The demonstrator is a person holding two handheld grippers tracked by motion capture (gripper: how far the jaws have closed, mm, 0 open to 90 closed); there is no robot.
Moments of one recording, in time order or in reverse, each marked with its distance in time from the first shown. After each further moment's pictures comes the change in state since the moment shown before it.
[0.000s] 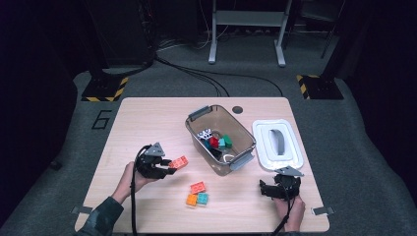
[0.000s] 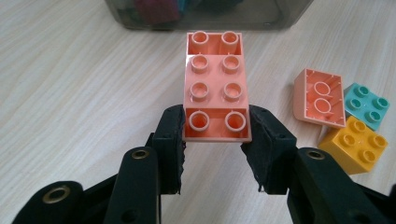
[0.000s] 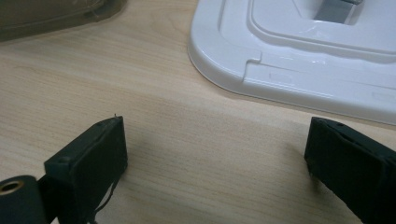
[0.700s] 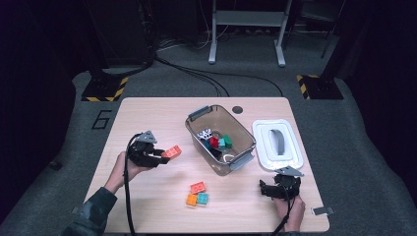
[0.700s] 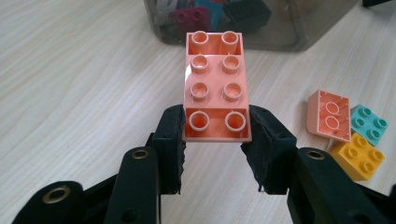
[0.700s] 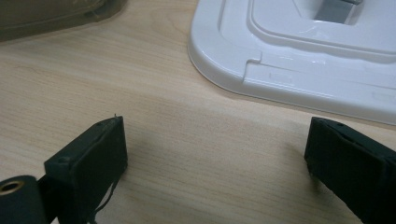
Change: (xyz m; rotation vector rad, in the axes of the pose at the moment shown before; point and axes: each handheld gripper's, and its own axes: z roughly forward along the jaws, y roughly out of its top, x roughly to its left) left arm 0.027 0.017 -0.027 0.002 0.019 -0.049; right arm 0.000 0.000 0.000 0.000 0.000 0.000
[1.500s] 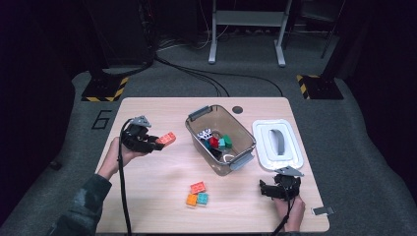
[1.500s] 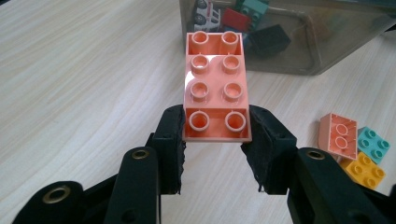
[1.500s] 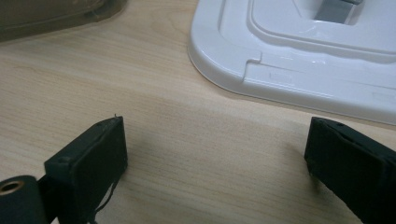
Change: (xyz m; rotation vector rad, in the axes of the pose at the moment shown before) left arm 0.025 0.032 -0.026 0.007 0.038 -0.027; right arm 0.000 0.000 0.000 -0.001 -0.001 0.002
